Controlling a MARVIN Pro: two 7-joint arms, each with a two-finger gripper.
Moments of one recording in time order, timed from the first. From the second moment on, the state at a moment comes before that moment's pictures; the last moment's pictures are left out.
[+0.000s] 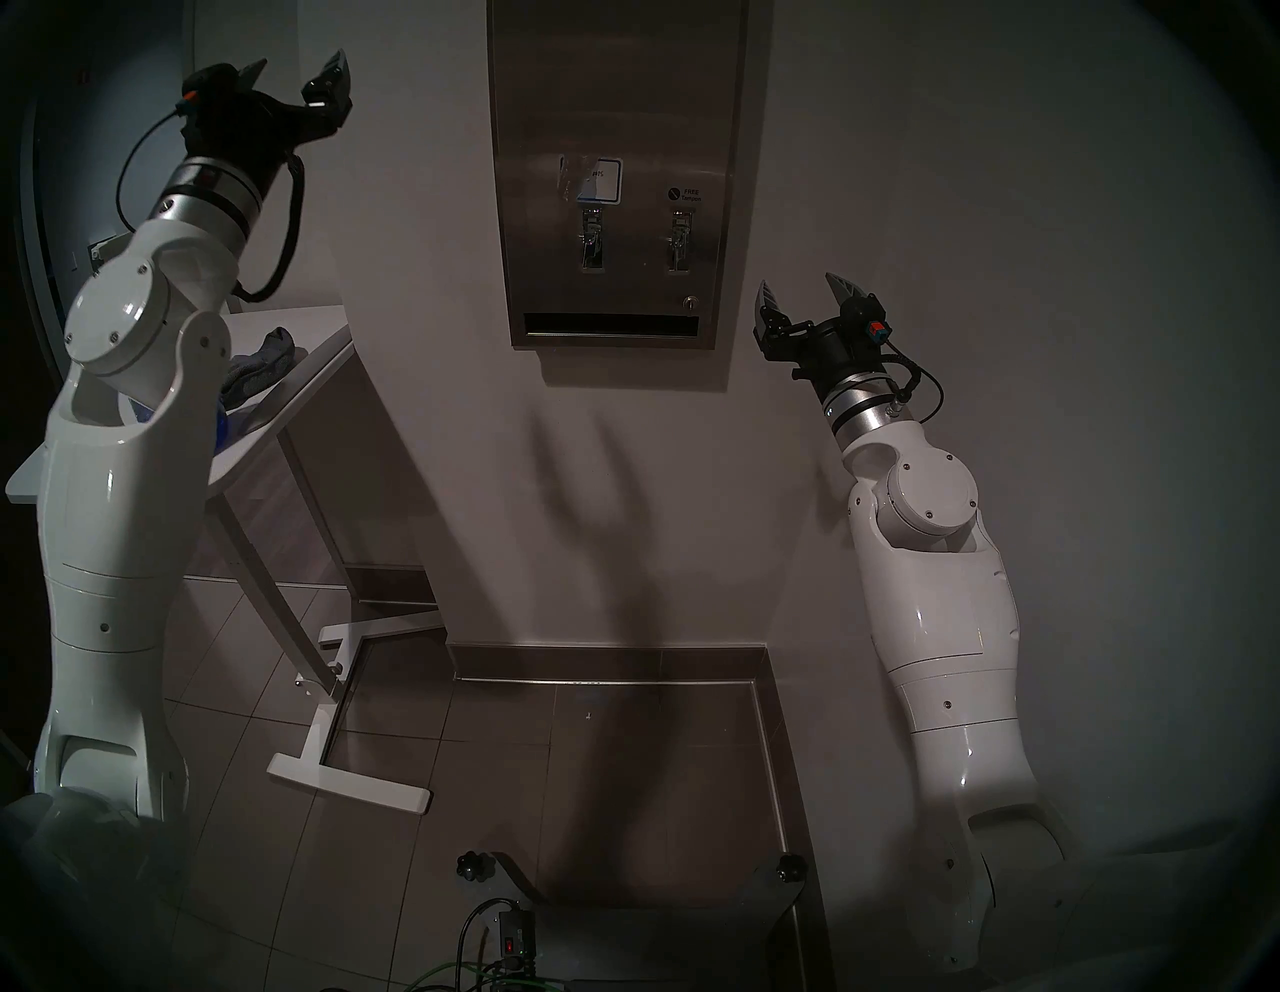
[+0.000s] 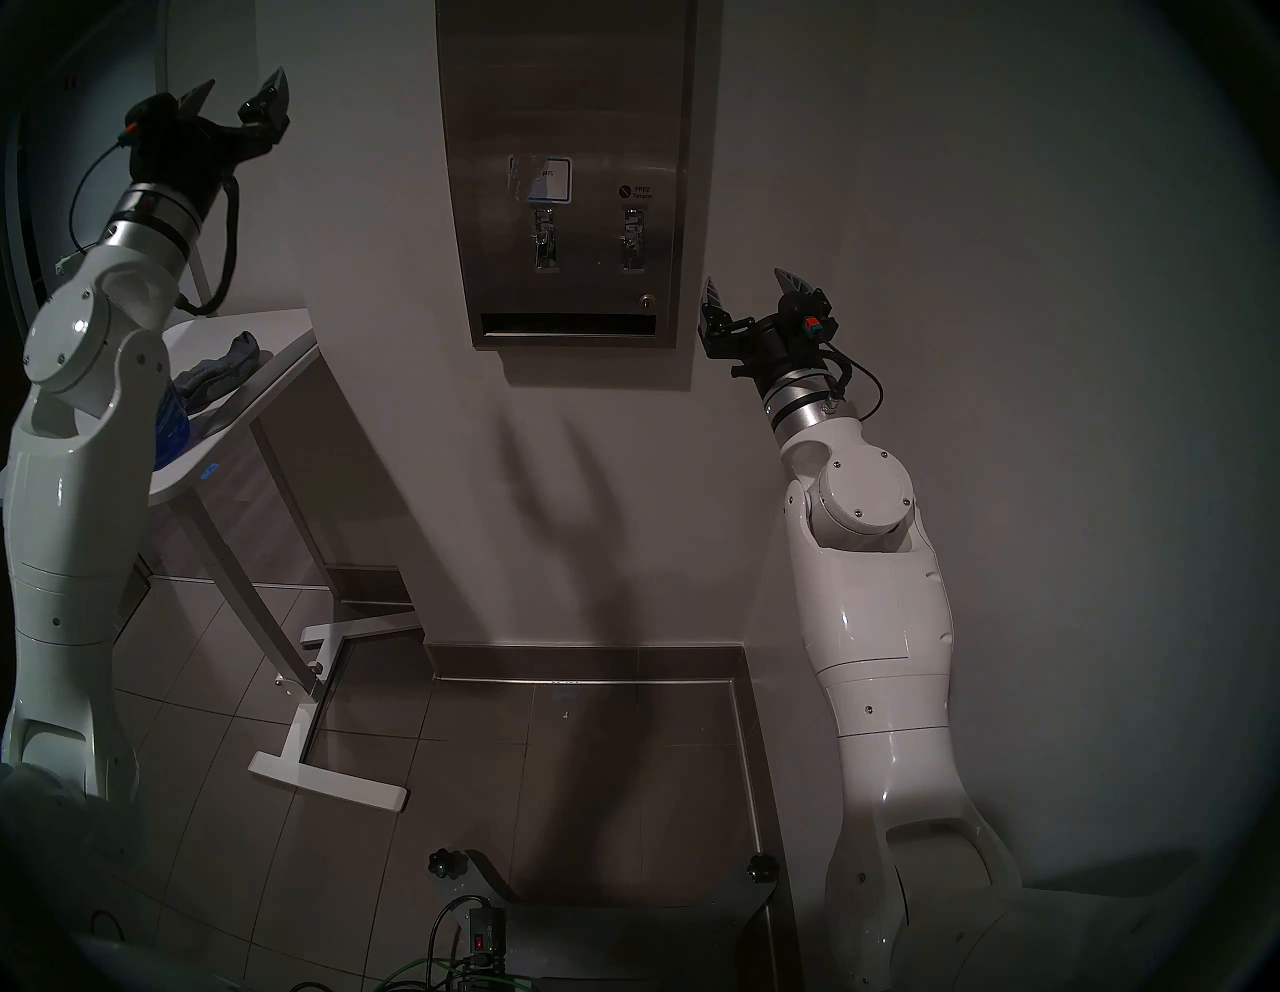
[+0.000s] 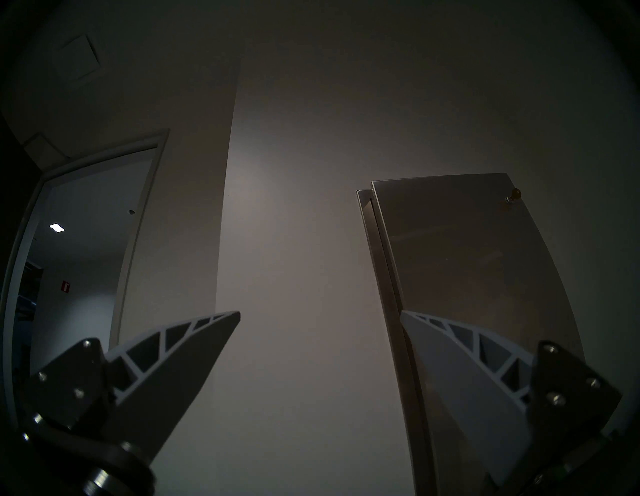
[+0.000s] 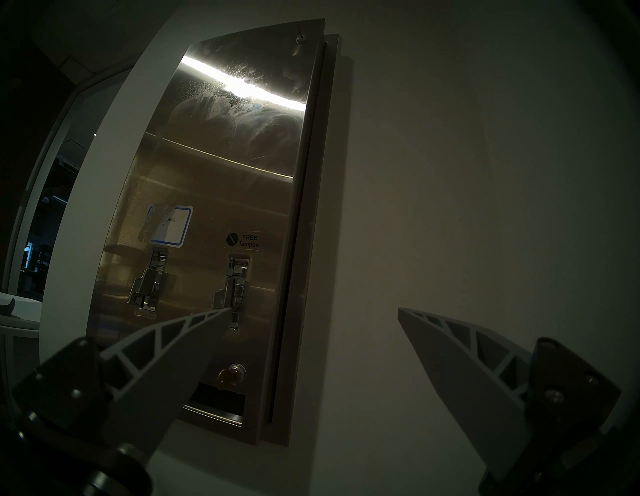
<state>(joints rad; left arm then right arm) 1.05 -0.93 -1.70 -1.92 -0.52 0.22 0.07 -1.20 -1.47 1.58 -1.58 0.09 -0.12 0.24</state>
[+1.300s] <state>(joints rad) 1.29 -0.93 -2.10 -2.25 -0.62 0.94 0.34 -1.20 -1.47 1.57 -1.58 0.09 -0.11 0.24</state>
